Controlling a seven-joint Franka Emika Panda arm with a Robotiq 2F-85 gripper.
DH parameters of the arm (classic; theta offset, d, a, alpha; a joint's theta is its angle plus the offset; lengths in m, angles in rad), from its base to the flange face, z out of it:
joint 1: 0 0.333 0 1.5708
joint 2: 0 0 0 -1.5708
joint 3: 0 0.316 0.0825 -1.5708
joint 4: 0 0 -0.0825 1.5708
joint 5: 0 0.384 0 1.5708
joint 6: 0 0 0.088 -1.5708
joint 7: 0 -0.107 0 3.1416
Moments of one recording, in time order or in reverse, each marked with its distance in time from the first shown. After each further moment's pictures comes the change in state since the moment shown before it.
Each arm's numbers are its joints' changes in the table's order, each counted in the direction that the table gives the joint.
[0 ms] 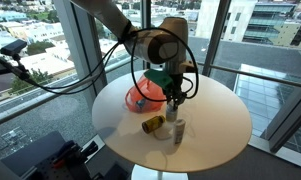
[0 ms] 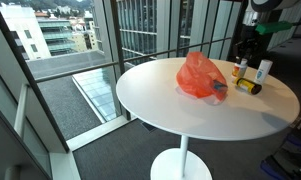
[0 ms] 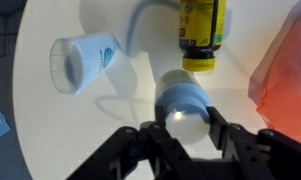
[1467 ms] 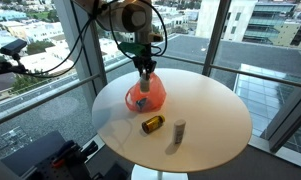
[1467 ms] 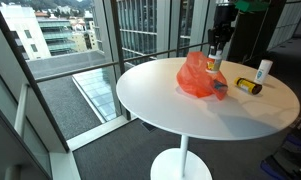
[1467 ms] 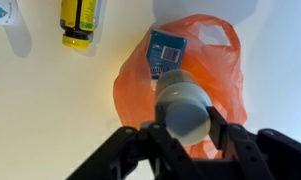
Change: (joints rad) arm 0.143 0.081 0.172 -0.084 -0.003 -0.169 0.001
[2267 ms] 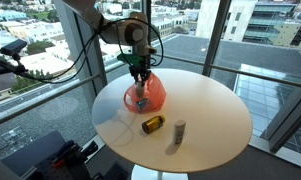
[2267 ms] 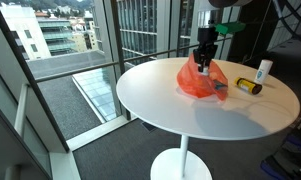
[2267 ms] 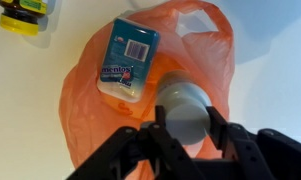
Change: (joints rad) arm 0.068 -0.191 0.014 -0.112 -0.015 0.000 -0.001
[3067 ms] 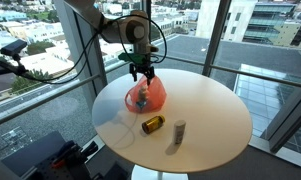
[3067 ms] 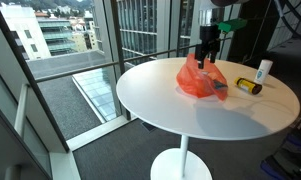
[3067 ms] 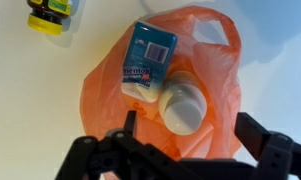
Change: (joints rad) arm -0.007 0.014 -0.007 -0.007 -0.047 -0.036 0.018
